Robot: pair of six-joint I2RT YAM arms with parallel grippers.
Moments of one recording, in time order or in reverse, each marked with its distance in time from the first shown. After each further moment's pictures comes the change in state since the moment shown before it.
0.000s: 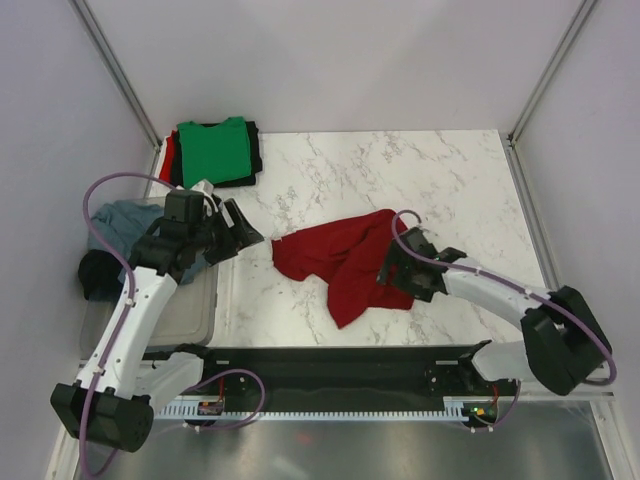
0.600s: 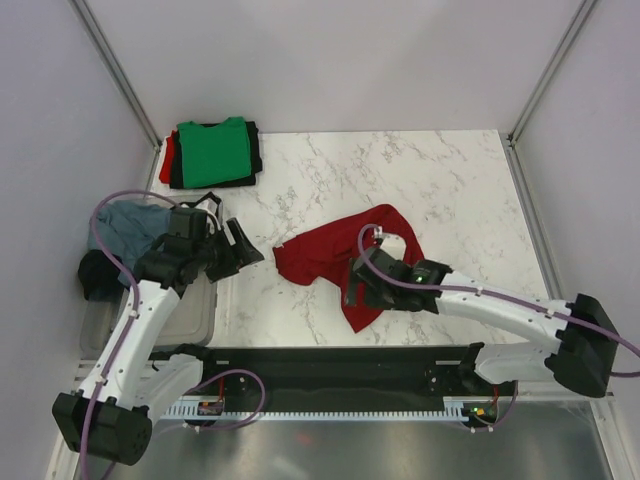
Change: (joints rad) left arm 0.000 -0.077 -0.134 0.008 0.018 0.016; right arm 0.285 -0.175 0.186 -0.278 0.169 0.039
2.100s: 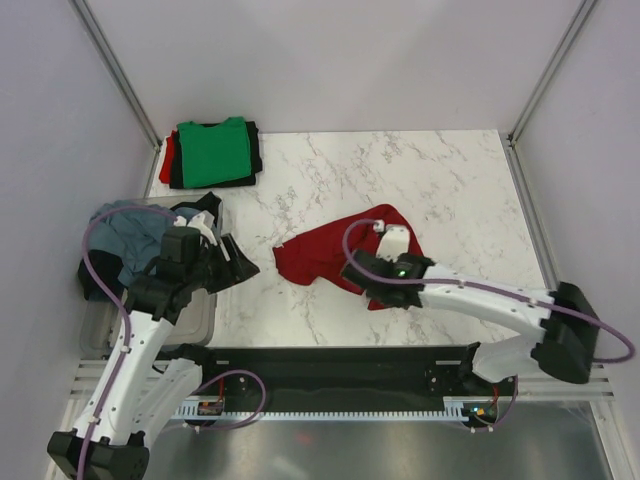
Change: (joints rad) left arm -0.011 -0.193 -0.112 -0.011 0.001 0.040; right arm 0.158 0.238 0.101 -0.161 0.298 0.136
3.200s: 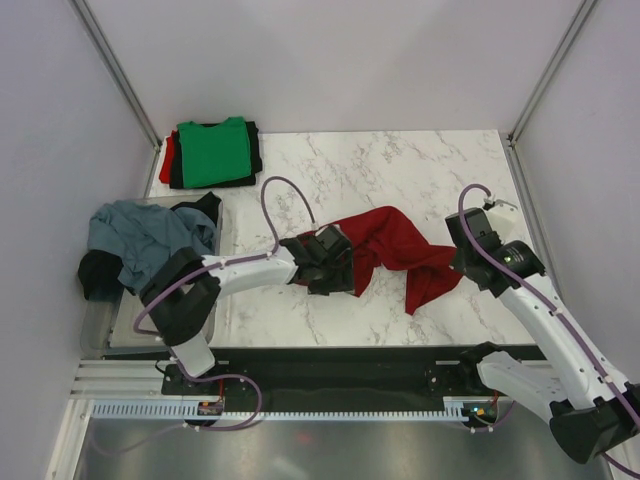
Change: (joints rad) left arm -0.698 0.932 0.246 0.386 -0.233 -0.307; right arm -0.697 -0.489 0.007 -0.178 -0.023 -0.352
